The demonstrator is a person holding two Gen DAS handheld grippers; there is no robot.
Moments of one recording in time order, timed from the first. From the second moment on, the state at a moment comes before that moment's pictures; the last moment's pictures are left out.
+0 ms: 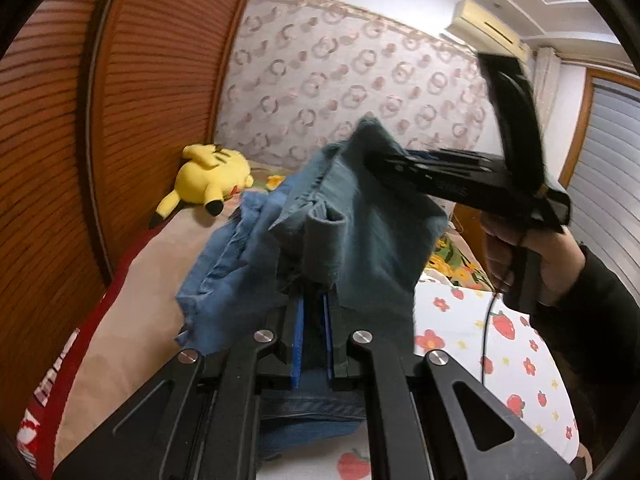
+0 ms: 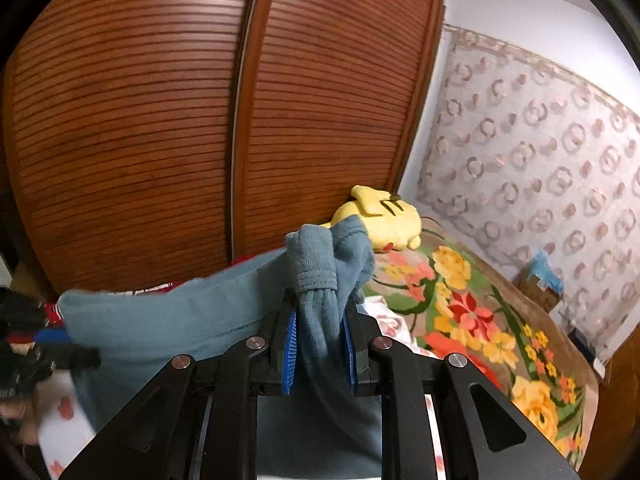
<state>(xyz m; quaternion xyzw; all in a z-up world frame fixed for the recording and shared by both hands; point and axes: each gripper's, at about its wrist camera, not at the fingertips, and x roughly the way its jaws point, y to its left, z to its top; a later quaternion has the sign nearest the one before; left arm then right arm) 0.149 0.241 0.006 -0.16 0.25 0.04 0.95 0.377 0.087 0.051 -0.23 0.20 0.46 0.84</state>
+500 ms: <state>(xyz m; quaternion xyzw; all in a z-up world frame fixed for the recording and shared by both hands) 0.135 0.255 -0.010 -0.17 0.28 0.08 0.94 0.419 0.104 0.028 -0.16 0.24 0.46 0.84</state>
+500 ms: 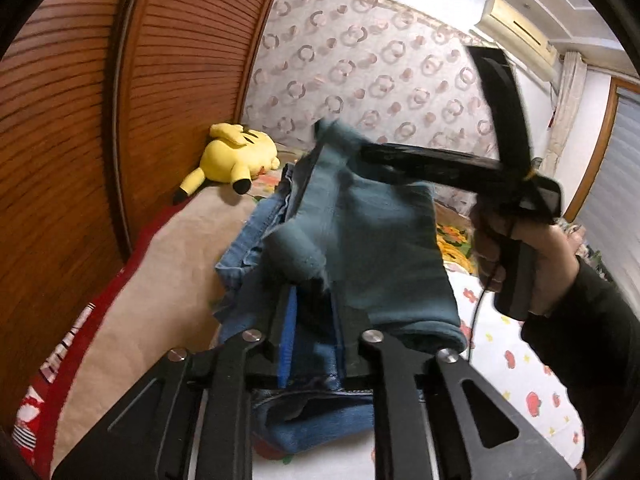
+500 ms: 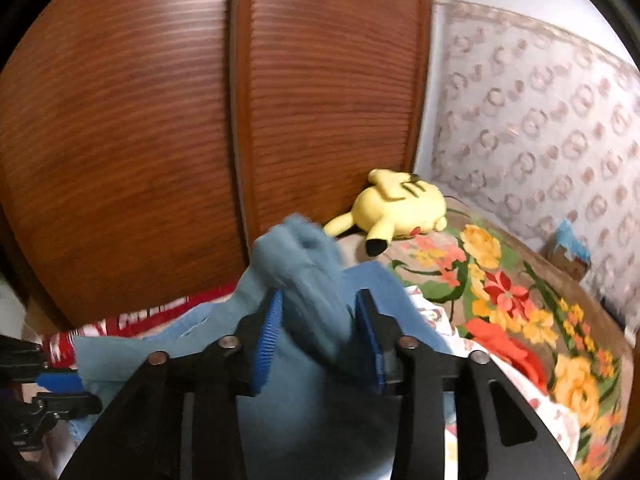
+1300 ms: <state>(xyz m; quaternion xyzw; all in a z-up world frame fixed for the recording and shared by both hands) 0.134 0.193 0.030 -0.07 0.25 0.05 0.96 0.319 -0.032 0.042 -0.07 0.24 0.42 0.88</state>
